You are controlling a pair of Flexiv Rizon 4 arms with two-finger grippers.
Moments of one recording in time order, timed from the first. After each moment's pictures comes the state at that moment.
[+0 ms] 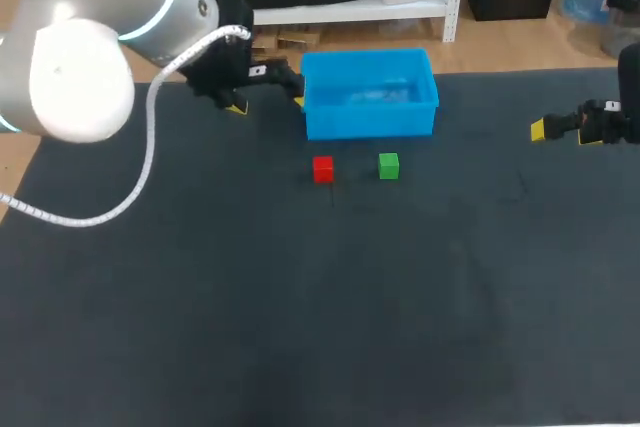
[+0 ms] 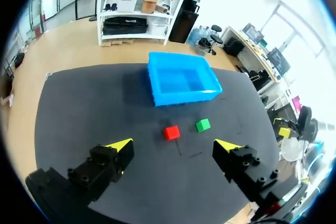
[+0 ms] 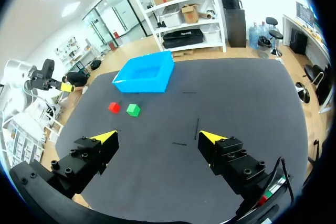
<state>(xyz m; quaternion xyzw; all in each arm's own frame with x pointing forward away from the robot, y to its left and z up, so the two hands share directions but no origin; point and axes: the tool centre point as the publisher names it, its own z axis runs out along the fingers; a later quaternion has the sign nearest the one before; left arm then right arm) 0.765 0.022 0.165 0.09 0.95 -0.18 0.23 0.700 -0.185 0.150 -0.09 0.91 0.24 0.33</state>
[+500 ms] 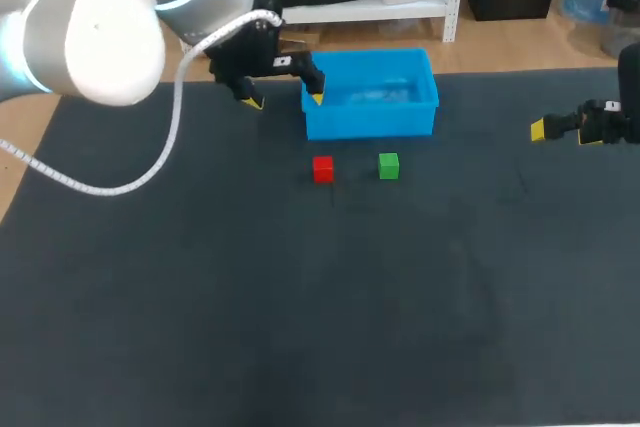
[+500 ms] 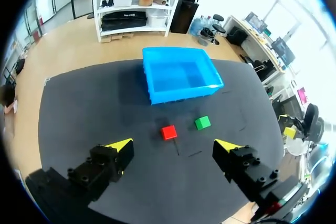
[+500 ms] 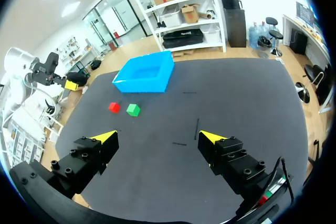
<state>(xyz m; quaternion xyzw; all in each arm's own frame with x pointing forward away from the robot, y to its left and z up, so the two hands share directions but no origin) 0.774 0.000 0.161 0.11 0.96 -0.14 0.20 0.700 -0.185 0.150 -0.09 0.91 0.24 0.33</state>
